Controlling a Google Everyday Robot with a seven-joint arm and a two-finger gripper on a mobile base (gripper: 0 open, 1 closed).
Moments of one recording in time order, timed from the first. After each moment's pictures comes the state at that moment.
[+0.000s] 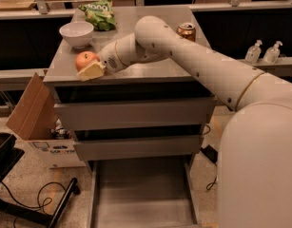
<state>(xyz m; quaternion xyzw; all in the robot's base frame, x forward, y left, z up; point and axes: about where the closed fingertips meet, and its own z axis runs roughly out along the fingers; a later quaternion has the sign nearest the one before) 0.700 0.181 0.841 -0.52 0.69 0.32 0.40</state>
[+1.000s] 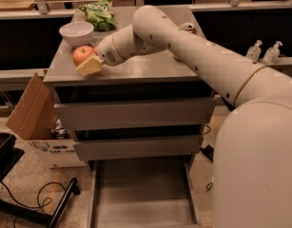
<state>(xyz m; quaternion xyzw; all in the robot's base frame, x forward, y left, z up) 0.699 0.181 0.863 -0.54 0.68 0.30 0.40</state>
